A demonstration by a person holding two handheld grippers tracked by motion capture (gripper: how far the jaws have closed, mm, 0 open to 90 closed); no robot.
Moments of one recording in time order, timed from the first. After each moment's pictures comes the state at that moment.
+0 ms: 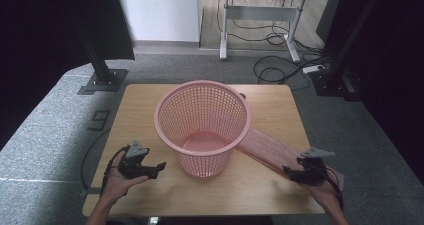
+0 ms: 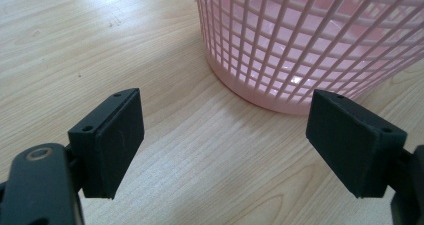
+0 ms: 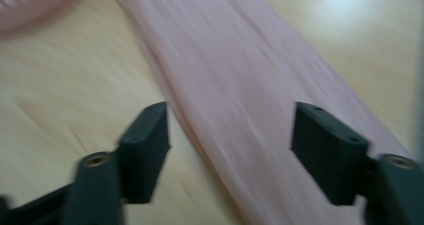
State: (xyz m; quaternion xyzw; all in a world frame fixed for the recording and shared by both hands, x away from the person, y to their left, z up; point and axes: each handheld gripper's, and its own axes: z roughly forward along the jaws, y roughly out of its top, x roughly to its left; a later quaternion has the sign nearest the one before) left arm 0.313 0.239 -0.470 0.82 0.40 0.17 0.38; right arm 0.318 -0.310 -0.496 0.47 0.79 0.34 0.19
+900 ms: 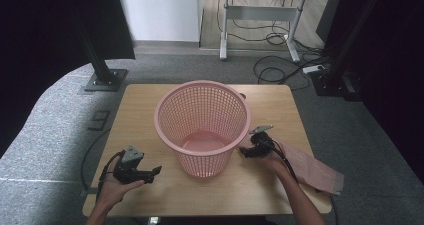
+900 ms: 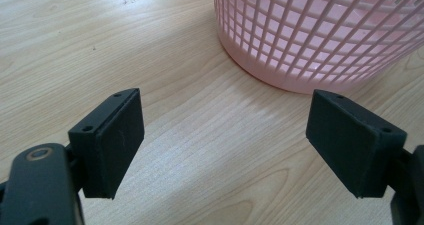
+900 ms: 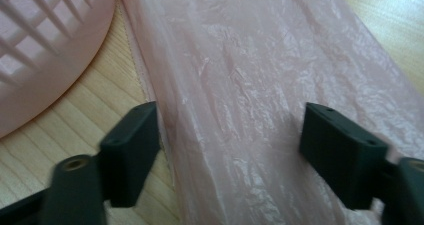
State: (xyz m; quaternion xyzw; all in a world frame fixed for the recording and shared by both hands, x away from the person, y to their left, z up) left arm 0.300 0.248 -0.474 0.81 0.42 0.17 0.36; right arm 0.432 -0.197 -0.542 0.41 0.84 0.32 0.15
